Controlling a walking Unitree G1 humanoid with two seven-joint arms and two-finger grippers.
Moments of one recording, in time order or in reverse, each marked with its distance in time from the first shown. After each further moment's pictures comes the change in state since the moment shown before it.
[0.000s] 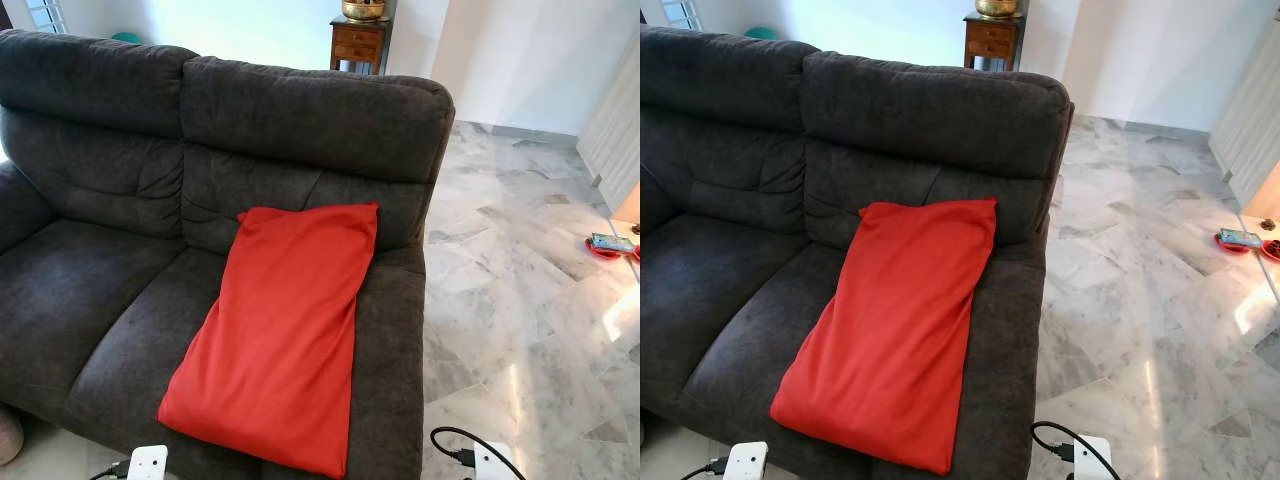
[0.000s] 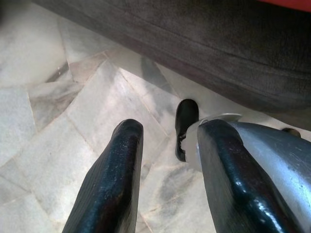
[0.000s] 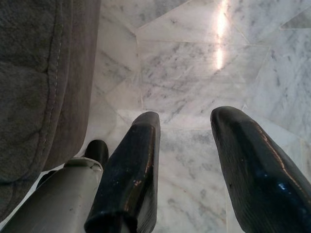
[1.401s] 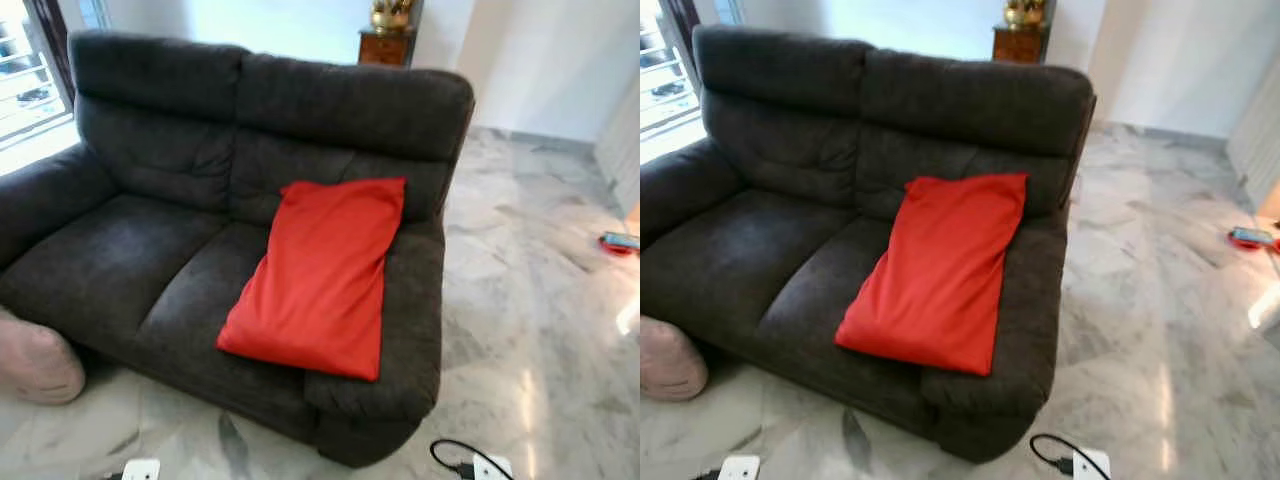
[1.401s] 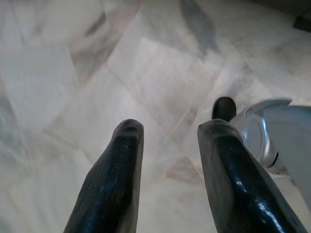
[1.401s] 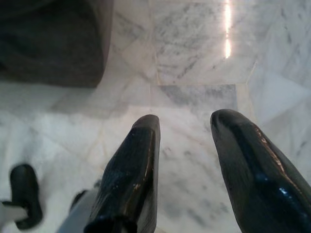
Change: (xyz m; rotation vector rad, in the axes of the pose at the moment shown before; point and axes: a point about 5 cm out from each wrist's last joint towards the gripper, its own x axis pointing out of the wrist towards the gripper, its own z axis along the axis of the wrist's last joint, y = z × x) left arm -0.002 0.013 -0.007 0.125 0.032 0.003; right arm -0.001 0.001 -0.002 0.049 -0.005 0.002
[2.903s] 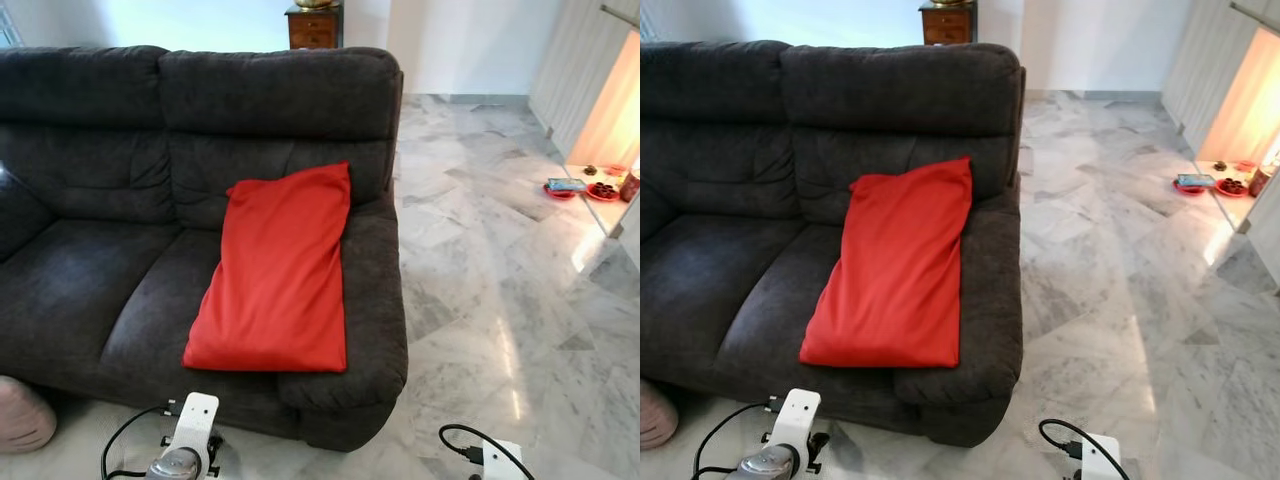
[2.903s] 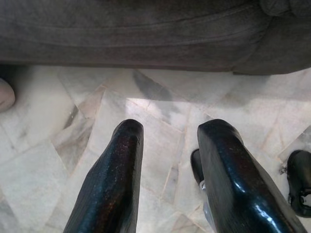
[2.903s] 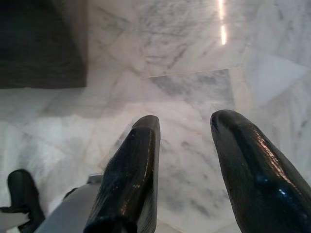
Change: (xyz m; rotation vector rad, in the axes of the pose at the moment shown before) left arm 0.004 -0.051 0.073 0.094 -0.197 -0.106; right arm 0.001 -0.002 0.006 -0.022 -0.028 0.004
